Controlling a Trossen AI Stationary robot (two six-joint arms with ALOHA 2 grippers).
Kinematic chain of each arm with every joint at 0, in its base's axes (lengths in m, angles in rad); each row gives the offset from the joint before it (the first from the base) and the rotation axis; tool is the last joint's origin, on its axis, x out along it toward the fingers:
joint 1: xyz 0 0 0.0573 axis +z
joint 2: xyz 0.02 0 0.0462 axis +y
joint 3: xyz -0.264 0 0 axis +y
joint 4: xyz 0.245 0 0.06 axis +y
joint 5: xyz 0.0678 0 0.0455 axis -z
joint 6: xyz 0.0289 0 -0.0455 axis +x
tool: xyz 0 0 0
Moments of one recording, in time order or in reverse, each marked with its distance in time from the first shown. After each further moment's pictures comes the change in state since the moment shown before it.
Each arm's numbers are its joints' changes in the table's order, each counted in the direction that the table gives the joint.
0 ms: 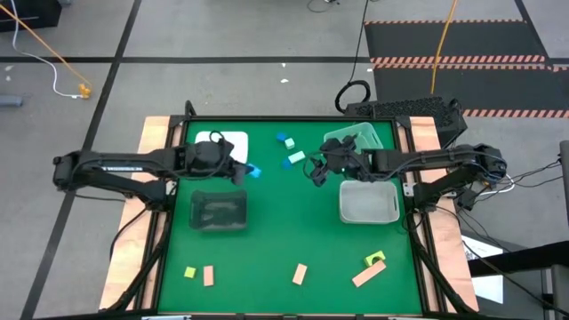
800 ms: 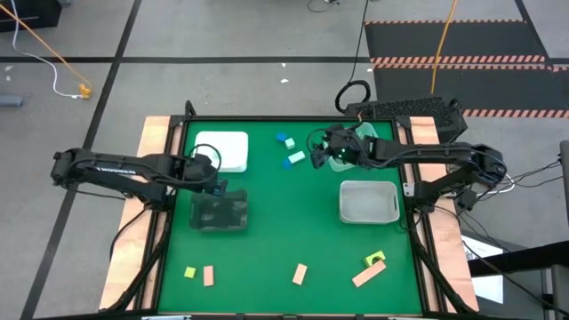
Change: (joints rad) left arm -0.130 -0.014 0.000 0.683 -0.109 -0.409; right arm -0.181 0.012 0.076 -0.127 -0.154 0.077
